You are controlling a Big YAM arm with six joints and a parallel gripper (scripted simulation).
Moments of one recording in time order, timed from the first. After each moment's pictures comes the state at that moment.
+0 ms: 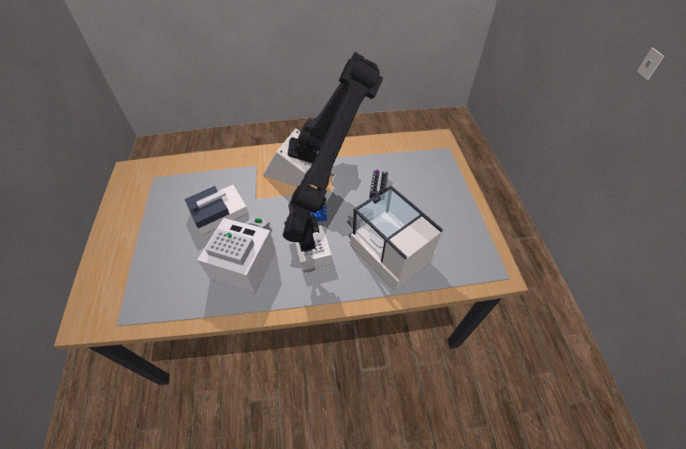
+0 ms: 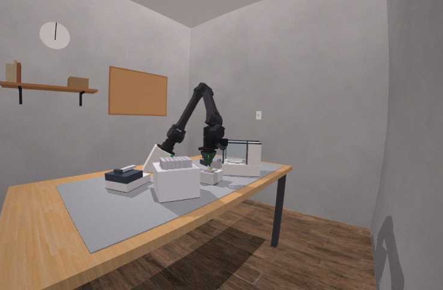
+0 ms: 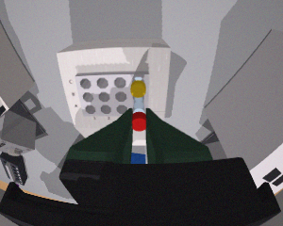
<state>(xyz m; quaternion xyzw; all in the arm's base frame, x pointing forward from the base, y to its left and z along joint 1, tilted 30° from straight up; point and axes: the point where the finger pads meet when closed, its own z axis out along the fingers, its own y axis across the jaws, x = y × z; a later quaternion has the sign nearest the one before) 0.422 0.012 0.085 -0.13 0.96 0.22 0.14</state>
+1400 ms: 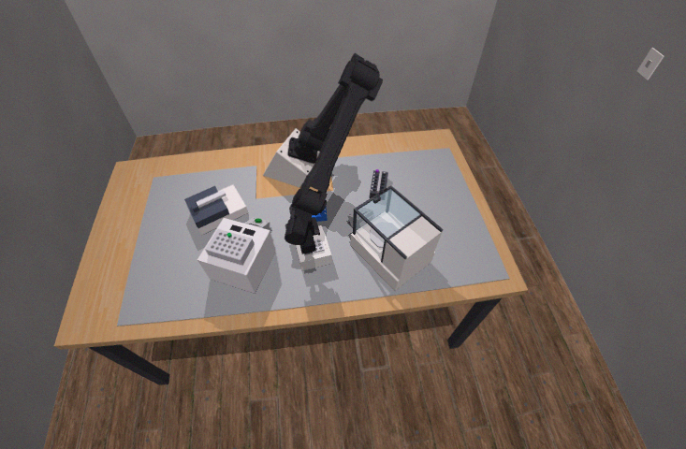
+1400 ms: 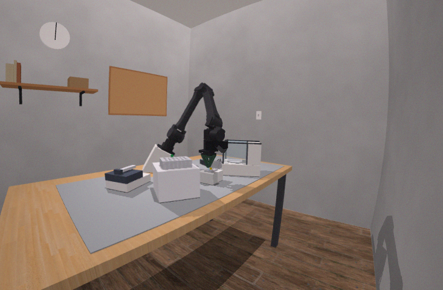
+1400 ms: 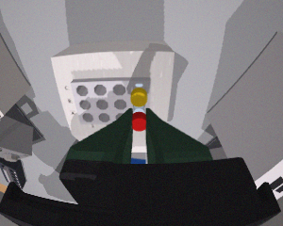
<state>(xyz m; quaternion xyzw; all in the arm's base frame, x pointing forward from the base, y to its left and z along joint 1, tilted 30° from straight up) 0.425 0.019 0.074 -0.13 0.96 0.22 0.14</state>
